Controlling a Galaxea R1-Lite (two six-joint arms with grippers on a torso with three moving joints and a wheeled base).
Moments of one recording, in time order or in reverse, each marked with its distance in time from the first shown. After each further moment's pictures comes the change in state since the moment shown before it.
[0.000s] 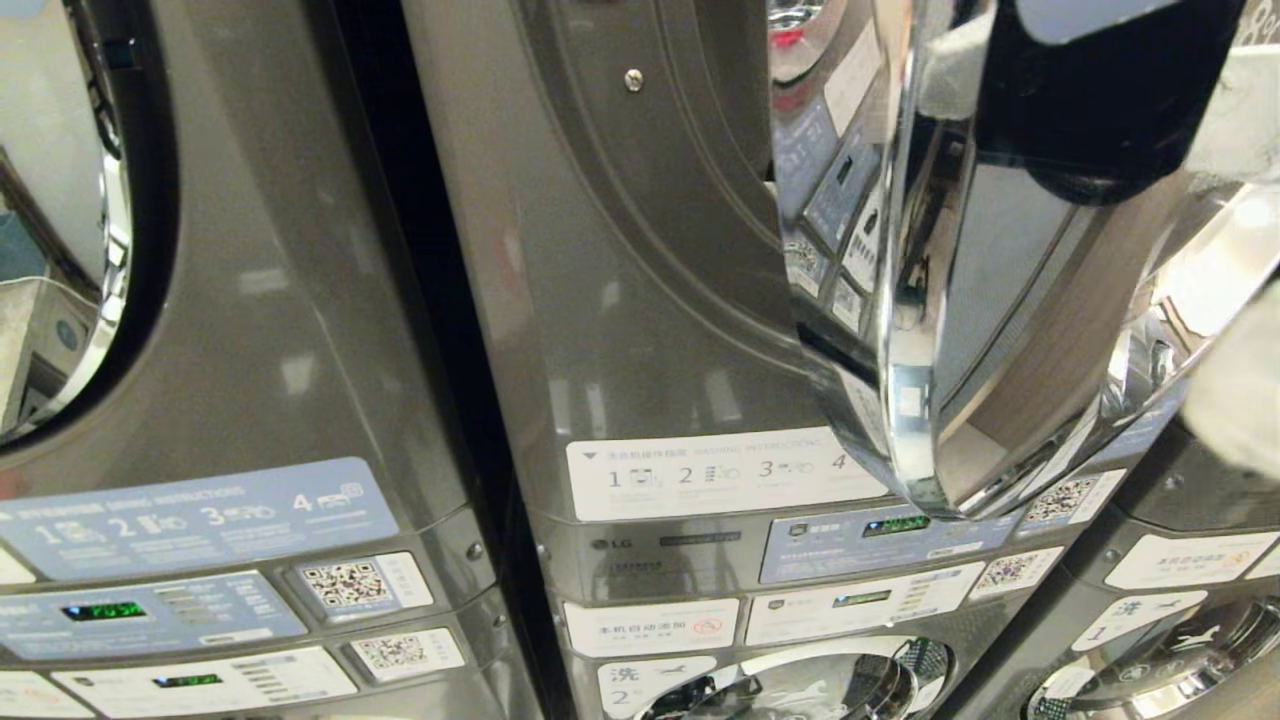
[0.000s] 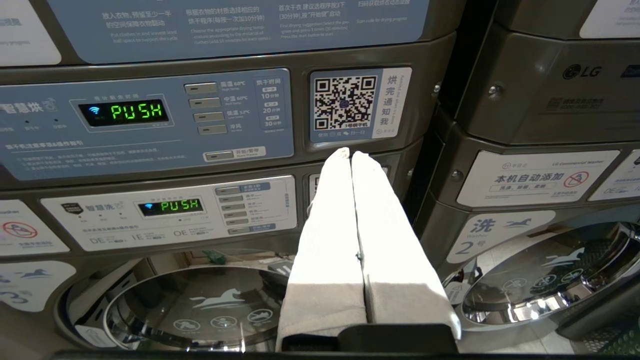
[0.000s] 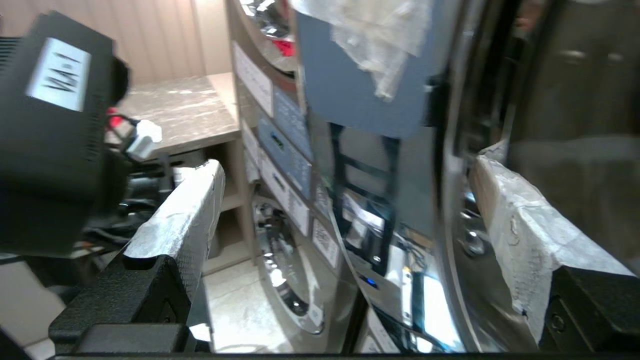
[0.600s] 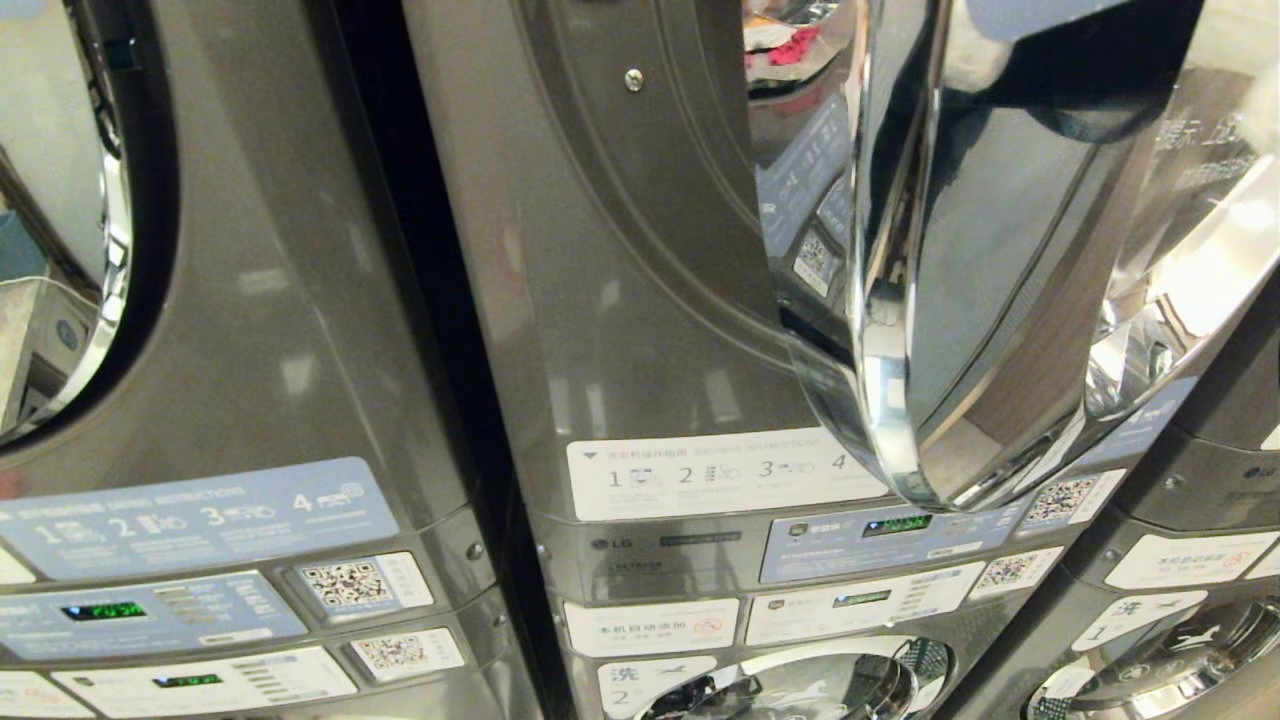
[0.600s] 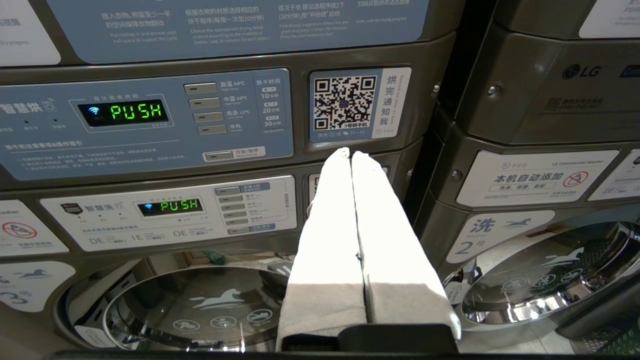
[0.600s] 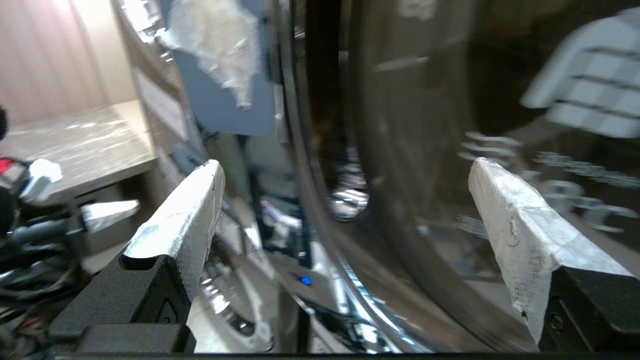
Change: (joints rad) left arm 0.000 0.000 0.000 0.000 0.000 0.000; right arm -0.001 -0.068 0.004 -0.007 -0.241 -0.018
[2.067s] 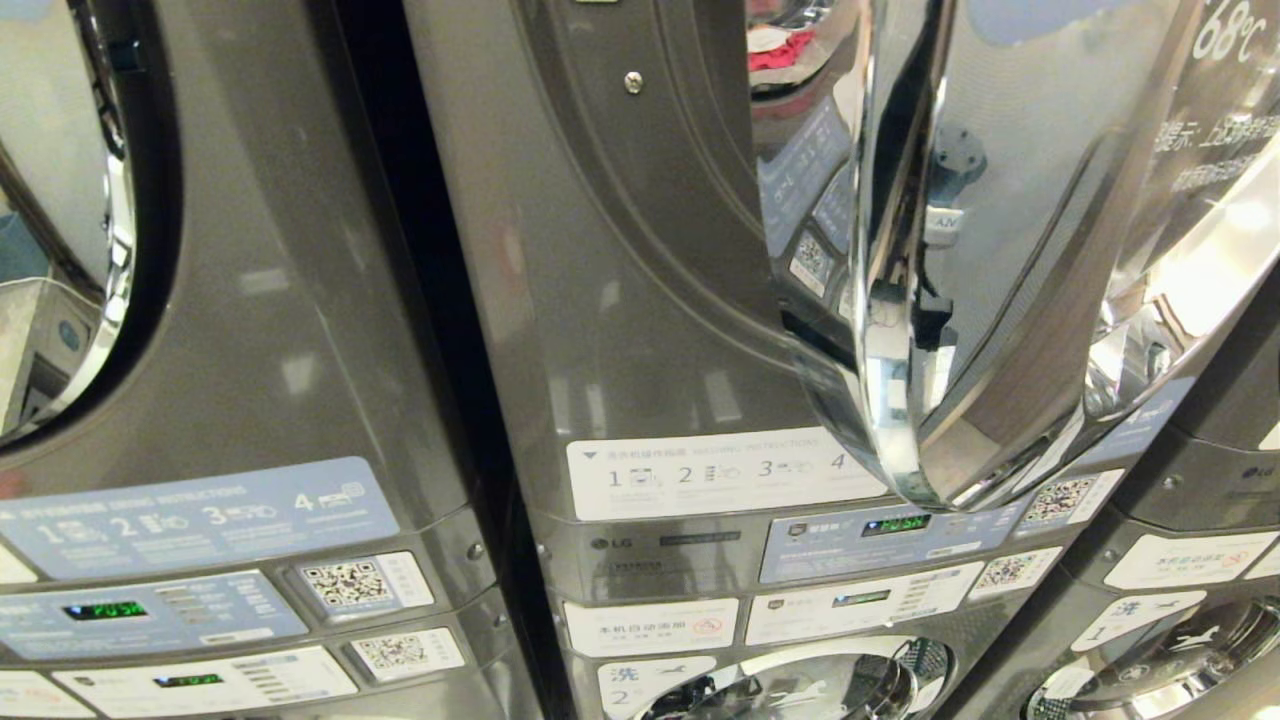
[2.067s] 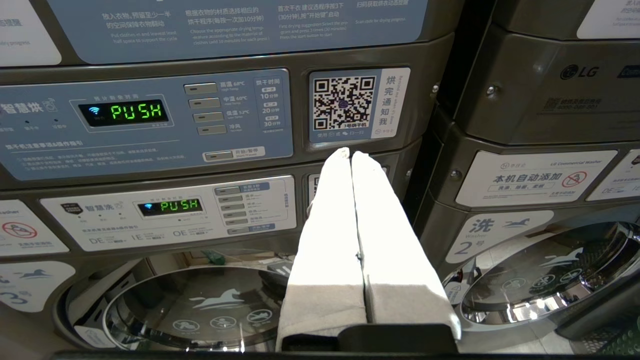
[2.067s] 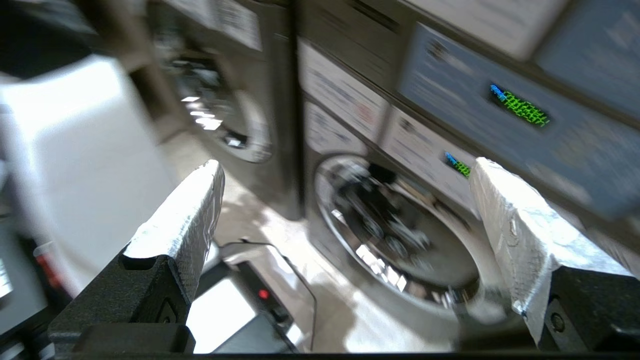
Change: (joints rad) left arm 0.000 0.000 0.000 0.000 0.000 0.000; right arm -0.588 -0.621 0.793 0.228 0.489 -0.028
